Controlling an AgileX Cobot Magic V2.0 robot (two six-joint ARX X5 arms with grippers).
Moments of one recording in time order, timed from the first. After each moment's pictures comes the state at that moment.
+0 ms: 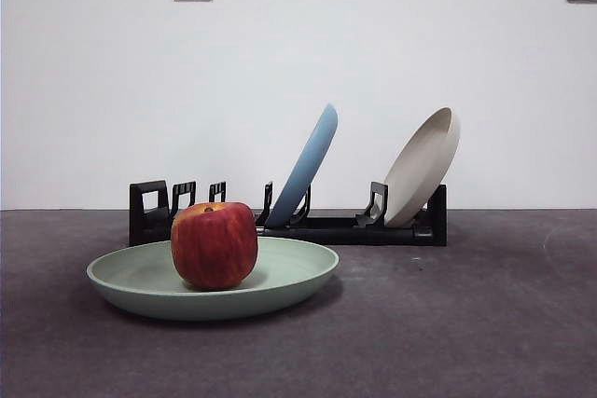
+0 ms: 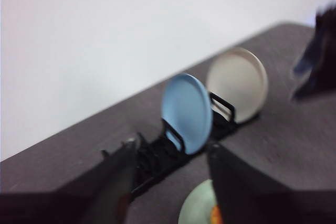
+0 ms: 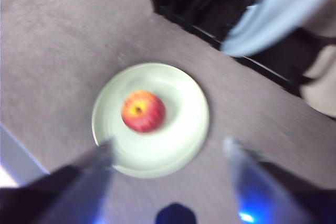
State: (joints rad) left arm -0.94 0.78 1.17 -0.65 -0.53 0.11; right arm 0.68 1.45 1.70 -1.07 -0.07 0.01
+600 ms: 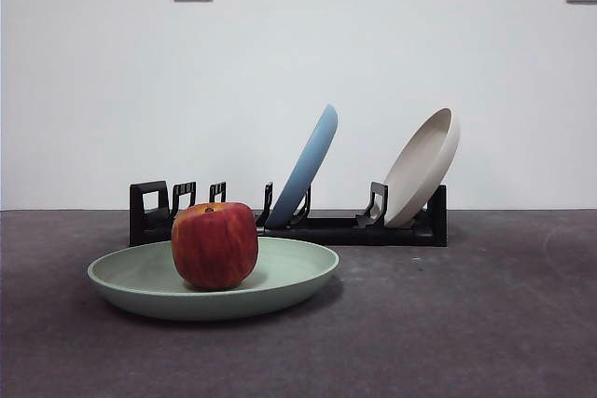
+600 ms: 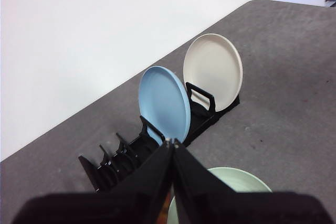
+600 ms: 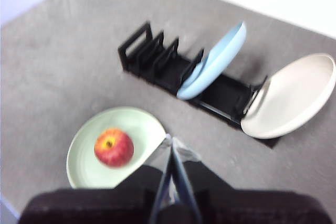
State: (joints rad) left arm -0.90 0.85 1.16 -0.61 -0.41 0.16; right arm 0.65 1.13 1.49 -0.88 0.03 -0.01
